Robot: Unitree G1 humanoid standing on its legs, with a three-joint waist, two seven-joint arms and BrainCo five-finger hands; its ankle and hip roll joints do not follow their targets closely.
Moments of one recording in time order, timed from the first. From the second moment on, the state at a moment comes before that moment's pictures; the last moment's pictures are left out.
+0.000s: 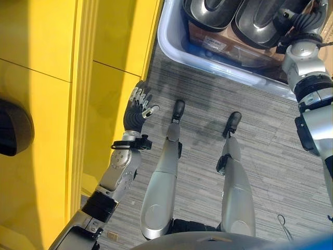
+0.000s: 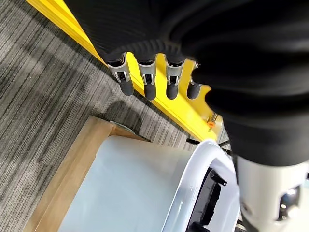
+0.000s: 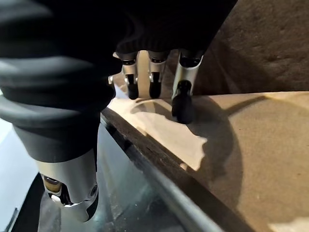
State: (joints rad) left arm -0.18 0.46 -0.35 -0.02 -0.68 -0.38 0.24; right arm -1.45 -0.57 0.47 1.37 0.47 -0.16 -0.49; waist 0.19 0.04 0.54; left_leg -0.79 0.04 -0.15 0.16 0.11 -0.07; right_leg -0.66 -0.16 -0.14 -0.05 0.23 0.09
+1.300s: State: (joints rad) left arm -0.18 0.46 -0.35 -0.01 -0.68 -0.37 0.20; right arm -1.22 -0.58 0.36 1.22 0.49 -0.14 -0.40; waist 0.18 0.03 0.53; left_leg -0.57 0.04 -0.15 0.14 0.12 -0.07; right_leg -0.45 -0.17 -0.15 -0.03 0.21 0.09
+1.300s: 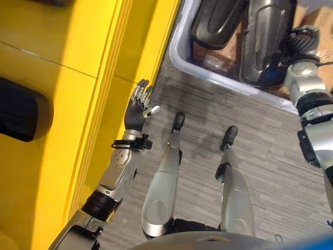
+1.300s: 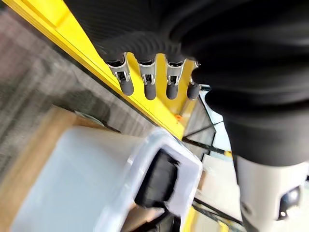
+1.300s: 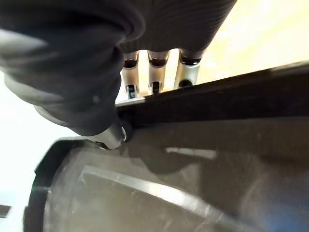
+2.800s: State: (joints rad) left arm 0.04 0.48 -0.11 -0.03 -0.69 -0.29 0.09; right arm -0.66 -0.36 0.32 0.64 0.53 -0.18 -0.29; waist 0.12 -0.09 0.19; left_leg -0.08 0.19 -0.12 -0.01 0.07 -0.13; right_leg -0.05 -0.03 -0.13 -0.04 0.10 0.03
